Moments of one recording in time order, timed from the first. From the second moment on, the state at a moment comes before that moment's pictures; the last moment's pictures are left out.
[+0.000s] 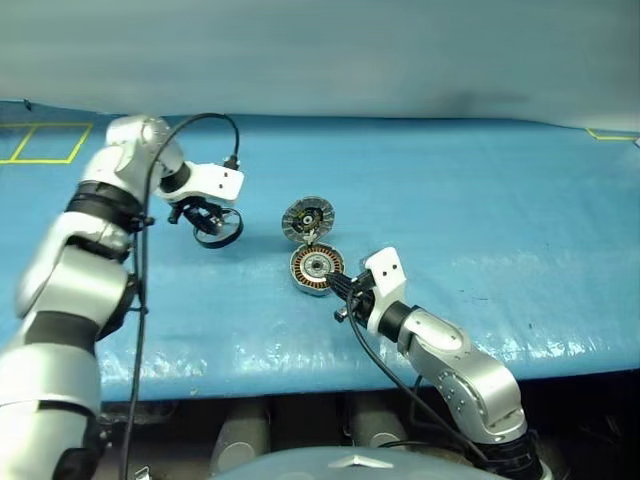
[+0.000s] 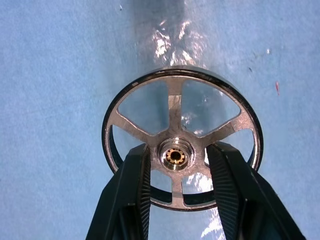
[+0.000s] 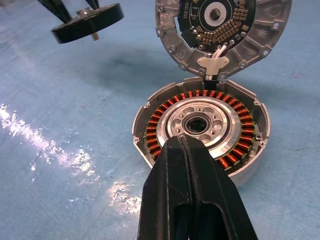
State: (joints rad) left arm -1.11 0.75 -0.49 0.77 0.34 -0.09 -1.60; right arm 0.01 -0.23 0.20 -0.56 0.34 0.76 0.32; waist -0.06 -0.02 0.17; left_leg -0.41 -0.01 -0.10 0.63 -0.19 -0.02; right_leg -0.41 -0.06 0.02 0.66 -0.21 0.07
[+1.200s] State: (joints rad) left arm -0.97 0.57 -0.57 0.09 0.09 0.58 -1.38; right arm 0.13 -0.28 0.08 -0.45 0.41 0.55 0.45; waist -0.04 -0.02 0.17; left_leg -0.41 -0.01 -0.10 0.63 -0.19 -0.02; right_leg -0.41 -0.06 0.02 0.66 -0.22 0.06
